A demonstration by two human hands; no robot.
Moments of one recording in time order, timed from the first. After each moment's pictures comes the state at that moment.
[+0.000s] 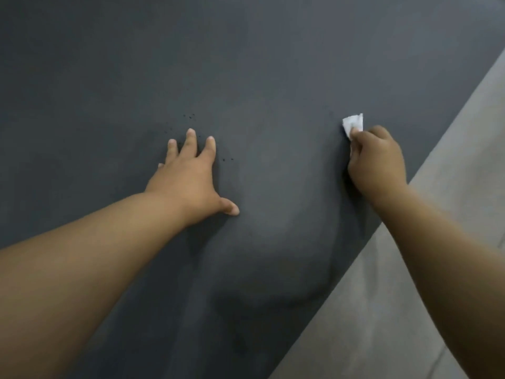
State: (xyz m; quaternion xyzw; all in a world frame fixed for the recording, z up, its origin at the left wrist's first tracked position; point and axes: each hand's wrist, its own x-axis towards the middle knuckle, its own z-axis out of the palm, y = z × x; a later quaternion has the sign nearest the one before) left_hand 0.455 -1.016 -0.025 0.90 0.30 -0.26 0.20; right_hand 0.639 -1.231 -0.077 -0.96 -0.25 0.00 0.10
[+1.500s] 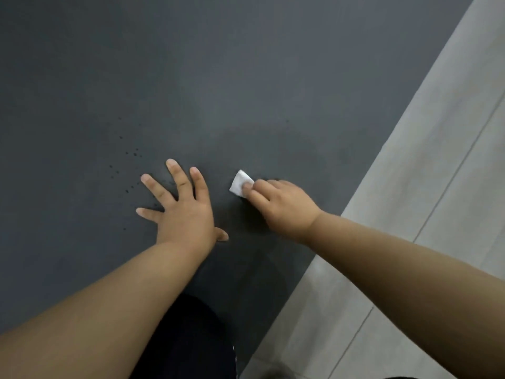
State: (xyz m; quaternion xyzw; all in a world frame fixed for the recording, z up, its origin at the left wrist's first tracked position) left_hand 0.512 -1.045 -0.036 0.86 0.23 -0.45 0.12; right_hand 0.598 -1.201 -0.057 -0.82 -0.54 0.17 0.11
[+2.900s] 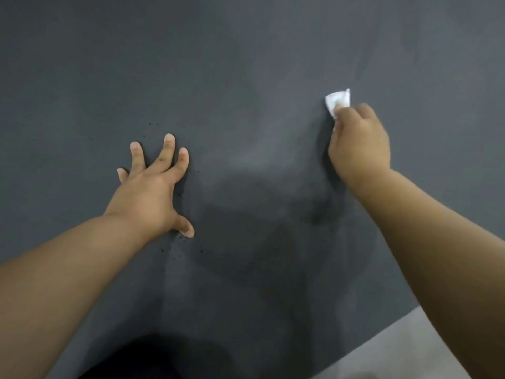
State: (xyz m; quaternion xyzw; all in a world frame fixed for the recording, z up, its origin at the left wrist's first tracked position) left_hand 0.540 -0.931 -0.038 0.84 0.39 -0.32 0.22; right_hand 0.802 -1.069 -0.066 -0.91 -0.39 0.06 0.08
